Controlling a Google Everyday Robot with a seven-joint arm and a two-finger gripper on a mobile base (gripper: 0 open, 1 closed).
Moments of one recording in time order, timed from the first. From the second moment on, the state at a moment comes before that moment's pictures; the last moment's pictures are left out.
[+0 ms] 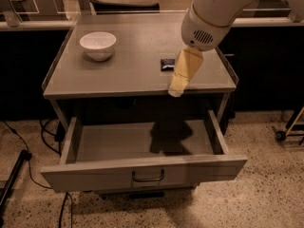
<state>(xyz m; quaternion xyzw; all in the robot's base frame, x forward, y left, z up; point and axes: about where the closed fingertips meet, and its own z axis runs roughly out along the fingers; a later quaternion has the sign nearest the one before) 0.552 -0.079 0.952 -0.60 0.77 -0.02 0.21</state>
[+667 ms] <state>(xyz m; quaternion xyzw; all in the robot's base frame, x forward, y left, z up) 0.570 -0.099 0.946 -0.60 0.77 -0.05 0.22</state>
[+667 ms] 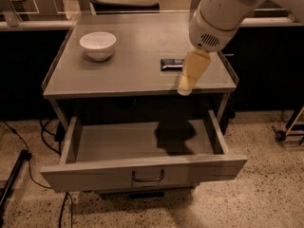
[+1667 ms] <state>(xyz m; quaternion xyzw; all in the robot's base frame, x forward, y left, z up) 0.656 -0.153 0.925 -0.56 0.78 0.00 0.27</state>
